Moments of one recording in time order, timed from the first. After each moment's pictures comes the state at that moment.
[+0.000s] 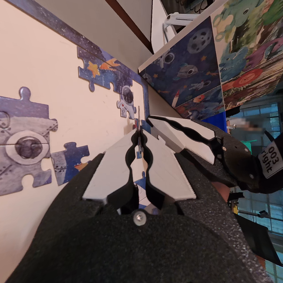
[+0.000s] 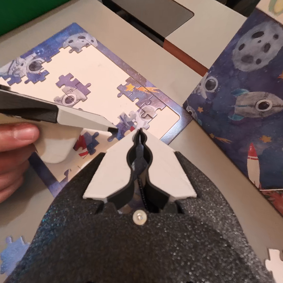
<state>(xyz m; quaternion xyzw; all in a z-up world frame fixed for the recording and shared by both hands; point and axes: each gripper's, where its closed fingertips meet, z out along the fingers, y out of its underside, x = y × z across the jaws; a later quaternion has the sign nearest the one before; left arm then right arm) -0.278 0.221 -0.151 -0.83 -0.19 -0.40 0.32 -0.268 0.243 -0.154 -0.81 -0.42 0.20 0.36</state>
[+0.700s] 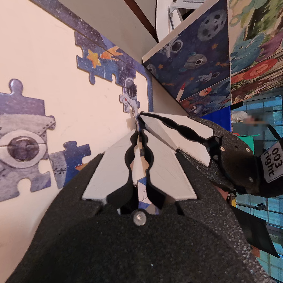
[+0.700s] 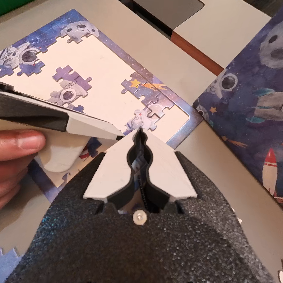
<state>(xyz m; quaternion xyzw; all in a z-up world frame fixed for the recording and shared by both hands) -0.274 0.219 -0.161 -0.84 -0.18 -0.41 0.30 -0.278 0.239 -0.167 -0.81 -0.43 0.18 0.36</state>
